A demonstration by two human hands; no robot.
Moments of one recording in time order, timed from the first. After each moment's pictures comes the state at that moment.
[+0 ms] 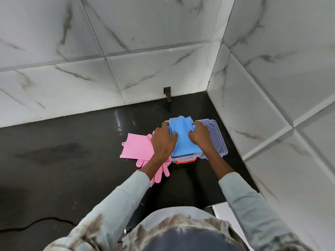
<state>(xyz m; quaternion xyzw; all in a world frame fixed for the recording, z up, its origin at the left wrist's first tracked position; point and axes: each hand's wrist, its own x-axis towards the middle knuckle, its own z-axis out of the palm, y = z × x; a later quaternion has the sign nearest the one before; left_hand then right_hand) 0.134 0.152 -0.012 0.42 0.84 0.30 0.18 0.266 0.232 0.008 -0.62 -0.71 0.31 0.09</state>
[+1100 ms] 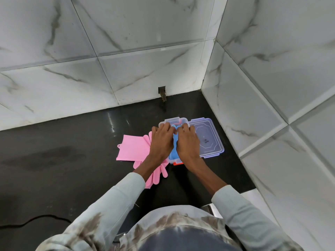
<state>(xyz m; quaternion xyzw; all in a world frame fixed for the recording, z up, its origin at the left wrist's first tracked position) 0.124 0.144 -0.017 0.65 0.74 0.18 0.07 0.243 0.178 -0.015 -0.58 -0.81 0.13 0.04</state>
